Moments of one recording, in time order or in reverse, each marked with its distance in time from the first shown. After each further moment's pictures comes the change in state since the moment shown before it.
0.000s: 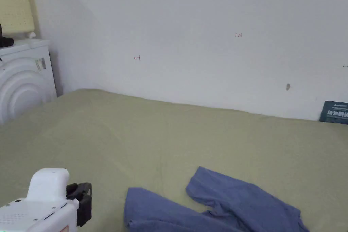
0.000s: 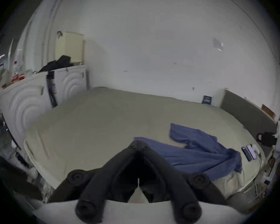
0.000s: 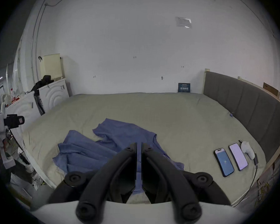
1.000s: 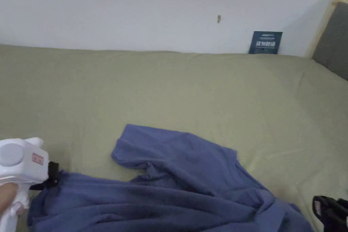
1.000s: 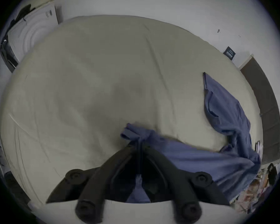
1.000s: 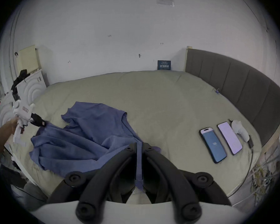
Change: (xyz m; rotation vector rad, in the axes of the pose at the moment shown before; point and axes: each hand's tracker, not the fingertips) left arm 0.050 -0.009 -0.344 -0.725 -0.073 0.031; right arm 0.072 -0.034 -0.060 -0.189 -0.164 -0.091
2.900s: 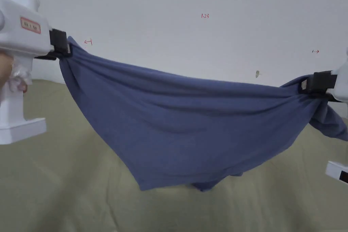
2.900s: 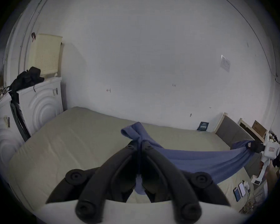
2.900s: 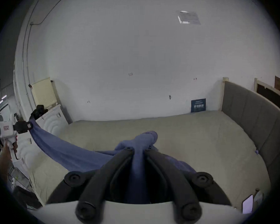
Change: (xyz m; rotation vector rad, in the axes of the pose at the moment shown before) left arm 0.001 0.159 0.261 0.745 -0.105 -0.051; right arm -0.063 0.311 -0.115 0.207 0.279 -0.028
